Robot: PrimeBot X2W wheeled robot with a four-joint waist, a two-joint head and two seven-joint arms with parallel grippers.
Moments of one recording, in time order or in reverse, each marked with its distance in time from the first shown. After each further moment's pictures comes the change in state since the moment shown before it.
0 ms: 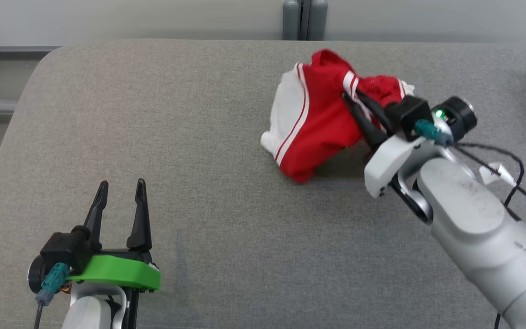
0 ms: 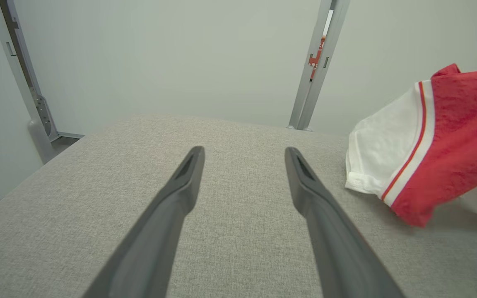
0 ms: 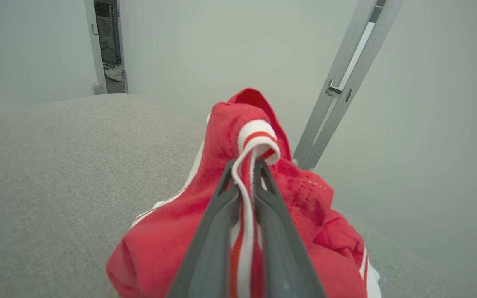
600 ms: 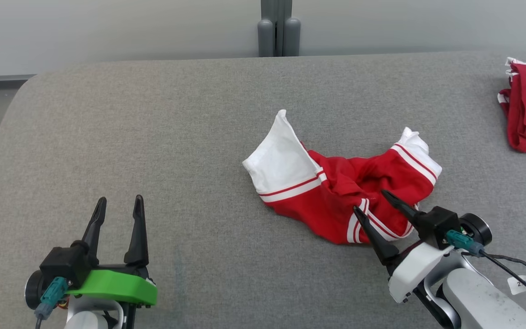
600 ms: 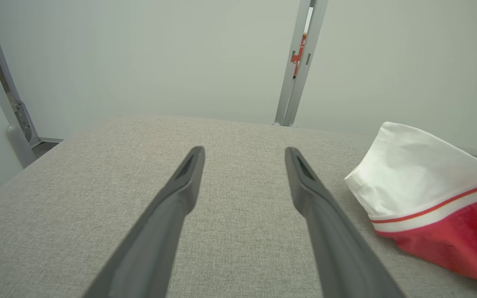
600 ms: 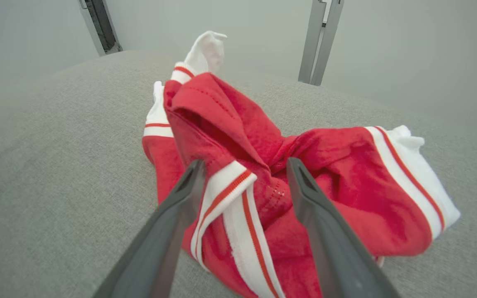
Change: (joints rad) left arm 0.053 0.013 0.003 -0.005 0.007 0.000 0.000; right arm 0.495 -0.087 -0.099 -0.285 0.050 0.000 -0.001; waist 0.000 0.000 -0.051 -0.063
